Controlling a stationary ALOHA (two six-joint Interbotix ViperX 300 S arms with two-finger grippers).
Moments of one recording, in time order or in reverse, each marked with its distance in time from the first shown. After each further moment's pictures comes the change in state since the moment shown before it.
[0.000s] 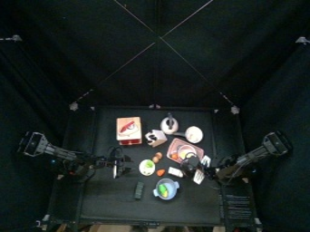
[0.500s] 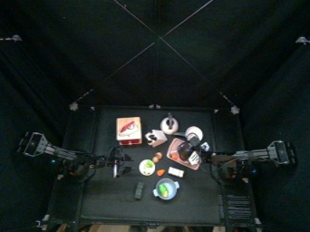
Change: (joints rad) left arm 0.015 0.000 -0.015 0.000 -0.009 -0.005; right arm -0.339 0.044 0.003 0.075 -0.183 -0.002
